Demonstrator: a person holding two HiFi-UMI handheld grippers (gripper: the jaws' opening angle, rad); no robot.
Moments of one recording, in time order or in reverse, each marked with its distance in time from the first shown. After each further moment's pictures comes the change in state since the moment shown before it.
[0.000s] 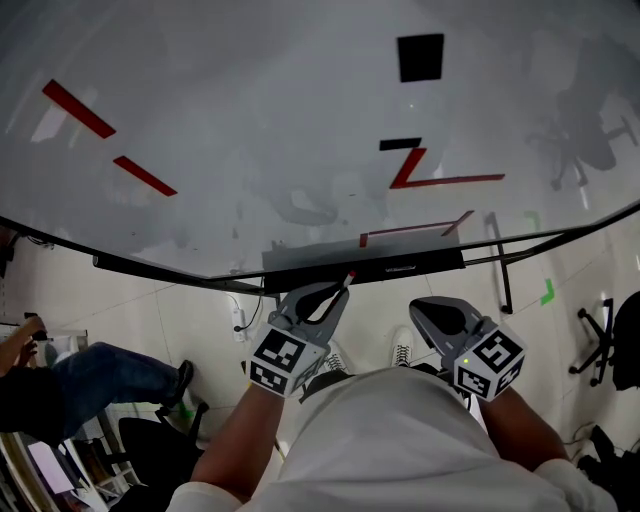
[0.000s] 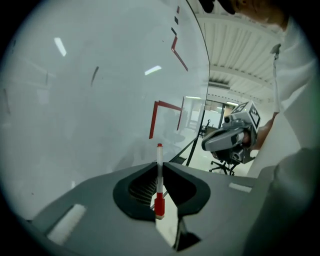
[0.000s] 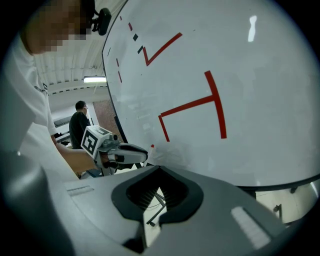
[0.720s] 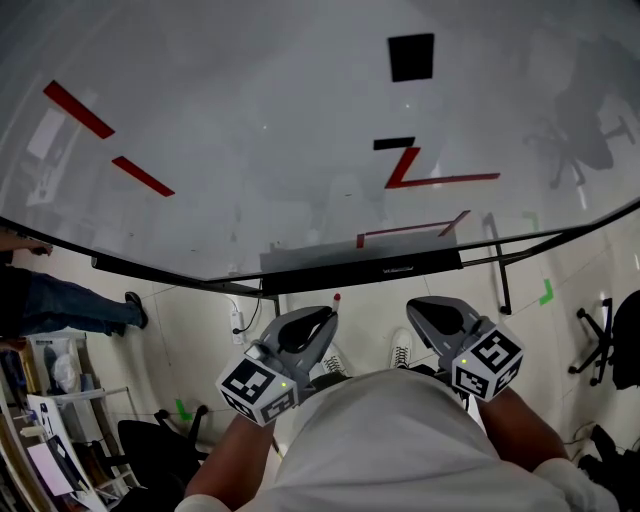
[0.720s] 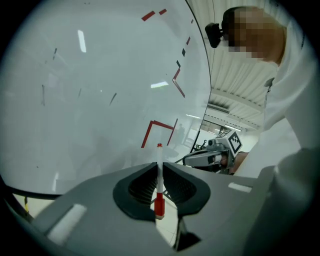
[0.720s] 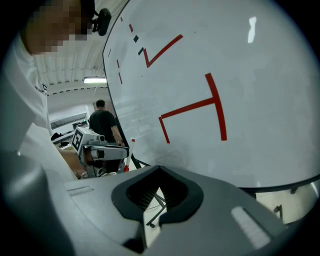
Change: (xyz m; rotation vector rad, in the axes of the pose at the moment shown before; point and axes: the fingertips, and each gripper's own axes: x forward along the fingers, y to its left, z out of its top) left arm -0.048 -0.025 0.018 -0.173 -0.162 -0.073; right arm -0.001 0.001 0.004 -0.003 -0.010 0.000
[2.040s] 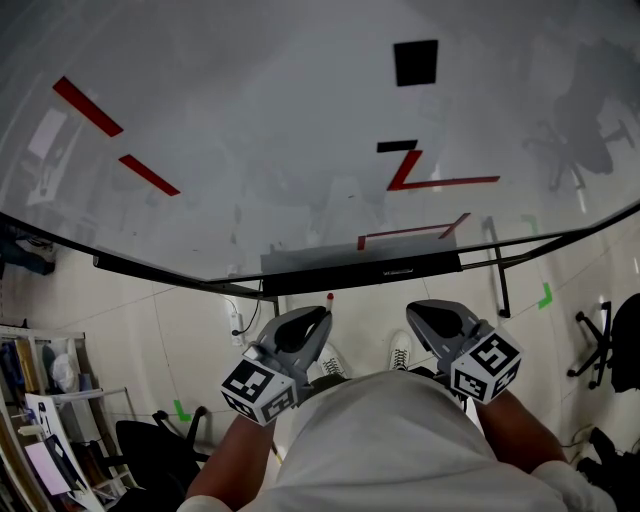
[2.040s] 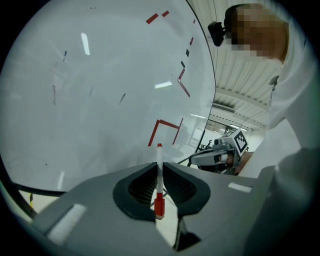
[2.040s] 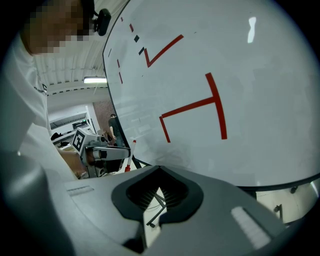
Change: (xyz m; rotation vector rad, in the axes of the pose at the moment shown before) left arm -0.005 0.013 -0.006 -0.007 -0.003 0.058; right arm -0.001 0.001 -0.003 0.005 0.000 -0.001
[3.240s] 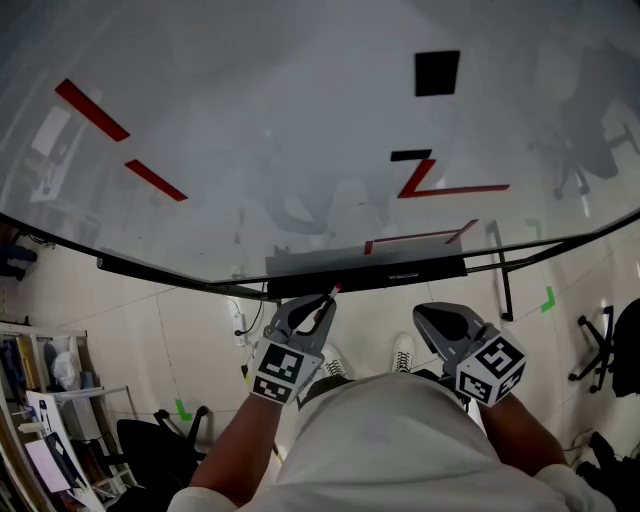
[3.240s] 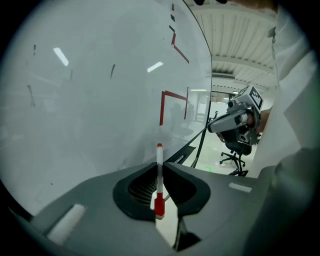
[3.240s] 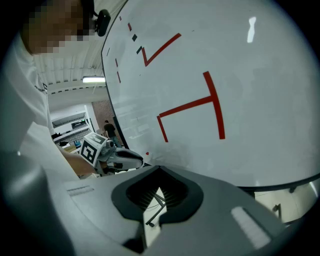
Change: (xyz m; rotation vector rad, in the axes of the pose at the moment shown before) left arm 0.030 0.045 -0.038 0.282 0.198 0.145; right arm 0.001 -0.006 0.003 -0.005 0.004 -0.012
